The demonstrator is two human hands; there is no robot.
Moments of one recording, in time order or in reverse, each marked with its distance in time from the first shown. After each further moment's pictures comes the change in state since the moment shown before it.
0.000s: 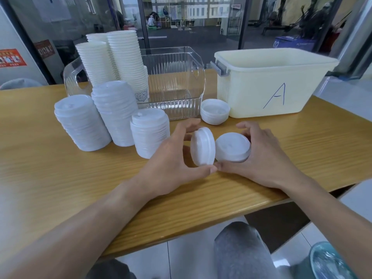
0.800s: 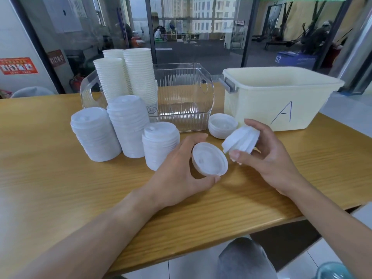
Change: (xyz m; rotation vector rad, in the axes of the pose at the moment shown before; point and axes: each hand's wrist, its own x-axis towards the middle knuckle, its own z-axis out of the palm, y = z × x) left_hand 0.003 -0.010 -0.005 0.052 0.045 -0.017; right_hand 0.025 0.000 0.004 0.691 0.096 -0.120
